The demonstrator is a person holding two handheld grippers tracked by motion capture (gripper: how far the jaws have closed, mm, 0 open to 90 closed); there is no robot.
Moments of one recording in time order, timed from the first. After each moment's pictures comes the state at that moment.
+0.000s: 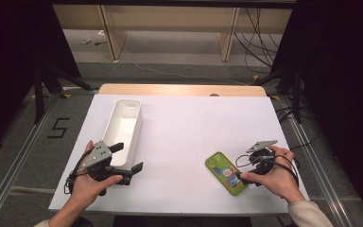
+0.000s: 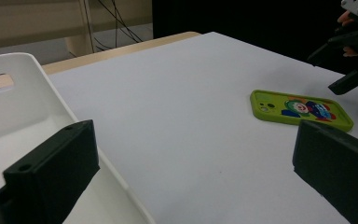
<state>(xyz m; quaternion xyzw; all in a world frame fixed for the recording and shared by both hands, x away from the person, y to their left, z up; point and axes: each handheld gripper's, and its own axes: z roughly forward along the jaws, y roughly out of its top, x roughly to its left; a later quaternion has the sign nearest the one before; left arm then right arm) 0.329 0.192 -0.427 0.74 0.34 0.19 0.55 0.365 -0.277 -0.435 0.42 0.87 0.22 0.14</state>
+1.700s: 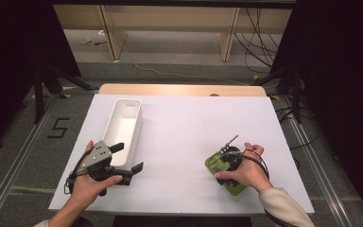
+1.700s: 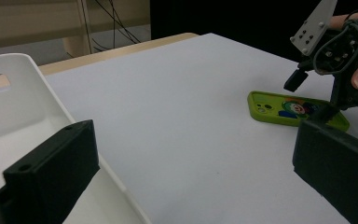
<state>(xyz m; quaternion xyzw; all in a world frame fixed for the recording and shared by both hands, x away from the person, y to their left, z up) 0.329 0.192 -0.427 0.74 0.34 0.18 0.55 0.392 -0.207 -0.457 0.41 0.91 0.10 0.07</state>
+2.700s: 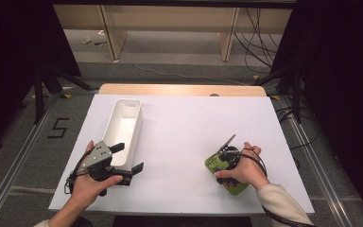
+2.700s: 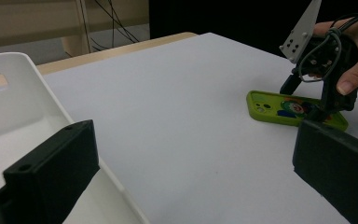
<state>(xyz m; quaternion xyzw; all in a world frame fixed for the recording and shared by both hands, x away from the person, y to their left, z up) 0.329 0.191 -0.428 0.74 0.34 0.18 0.56 0.401 -0.206 -0.467 0.42 0.90 0.06 0.05</state>
